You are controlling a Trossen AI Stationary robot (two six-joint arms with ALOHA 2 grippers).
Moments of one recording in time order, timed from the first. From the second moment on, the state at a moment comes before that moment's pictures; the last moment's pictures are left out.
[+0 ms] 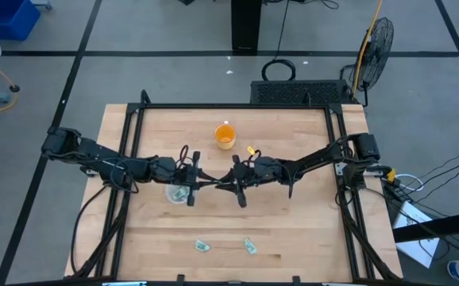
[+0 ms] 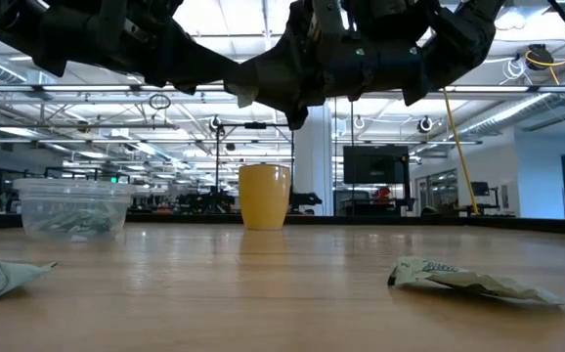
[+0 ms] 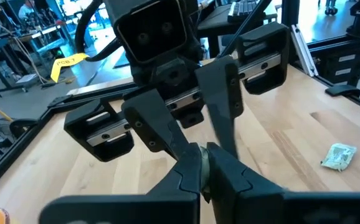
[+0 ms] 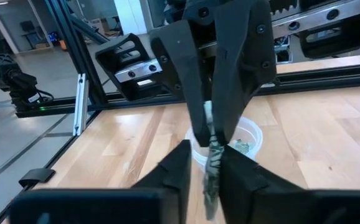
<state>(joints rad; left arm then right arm) -0.14 1.32 0.48 0.65 -0.05 0.17 0.06 1.84 0.88 0.83 -0.10 0.17</state>
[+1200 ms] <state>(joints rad) -0.42 1.00 0.48 -0.37 -0.41 -0.53 0.05 1.83 0.88 0.45 -0.10 0.17</state>
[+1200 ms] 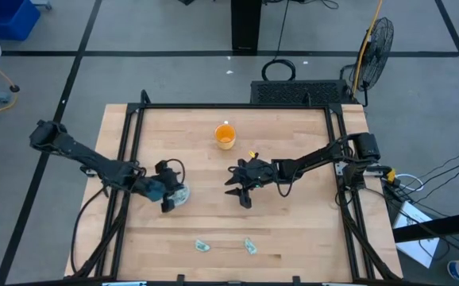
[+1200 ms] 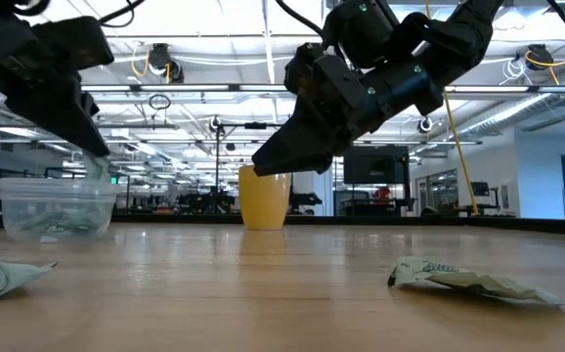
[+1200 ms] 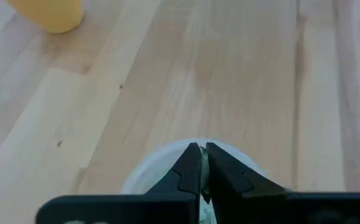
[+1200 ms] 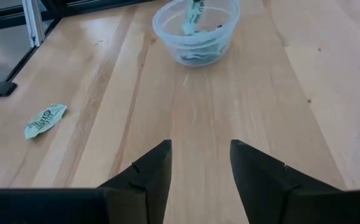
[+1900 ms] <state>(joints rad) -0.47 1.12 0.48 -0.37 -0.37 -0.60 0.10 1.83 0.88 0.49 -0.17 0.22</state>
